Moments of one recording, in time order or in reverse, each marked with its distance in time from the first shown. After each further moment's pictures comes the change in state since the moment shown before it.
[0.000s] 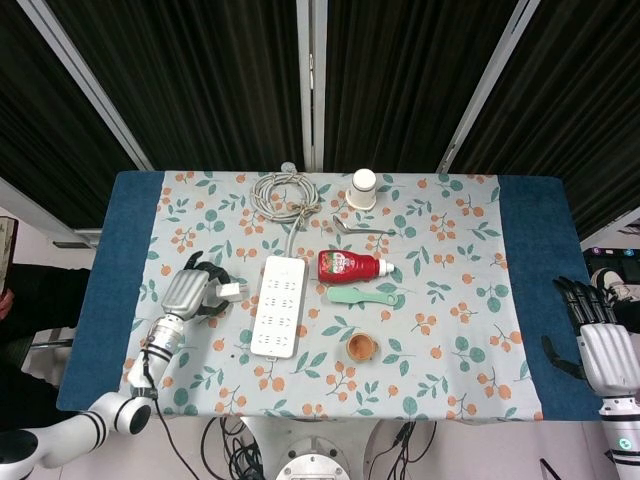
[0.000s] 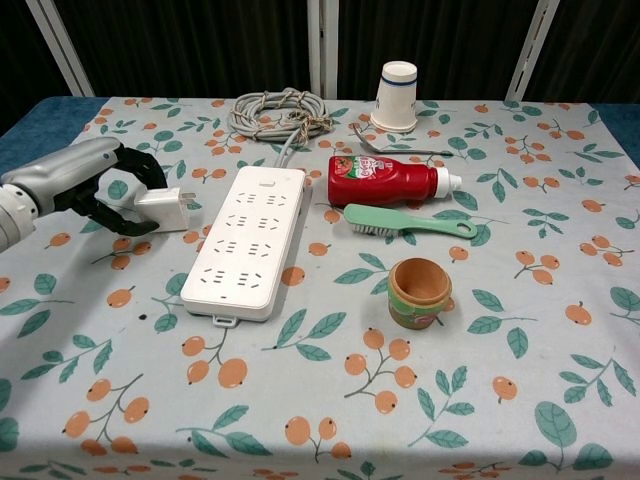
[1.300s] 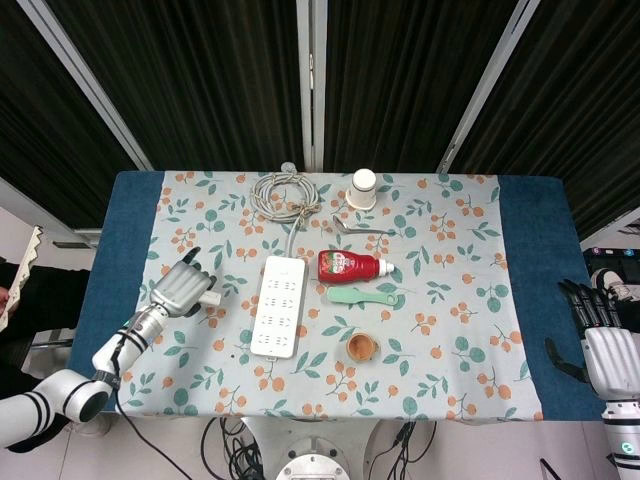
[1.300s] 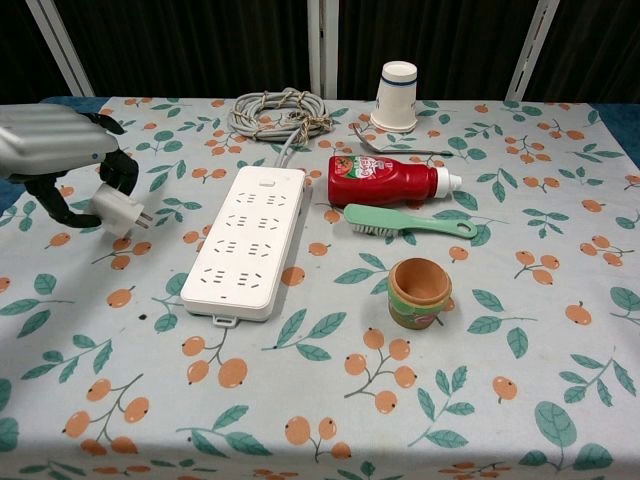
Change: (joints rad) left arm -0.140 0.379 0.091 -0.361 -0.037 -0.229 0.604; right arm -0.017 -0.009 -0.001 0.016 0.004 0.015 0.015
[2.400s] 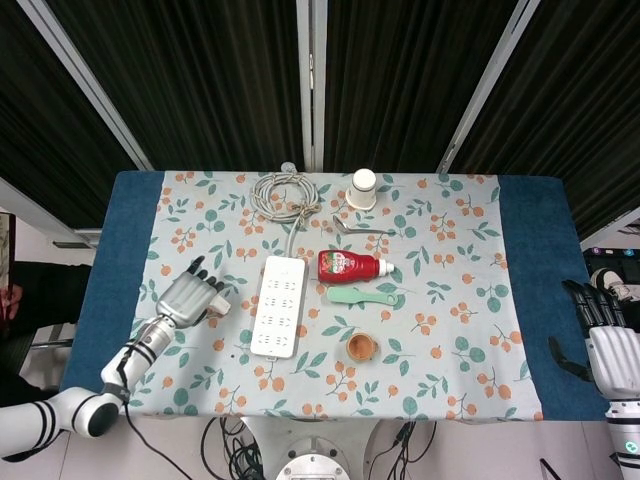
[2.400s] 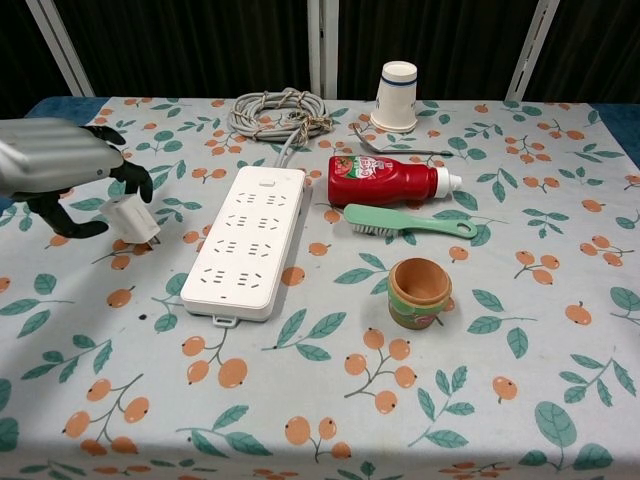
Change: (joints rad) left arm -0.003 0.015 0.046 -0.160 -0.174 0.084 0.186; right arm -0.001 0.000 0.005 0.017 0.000 0.000 0.021
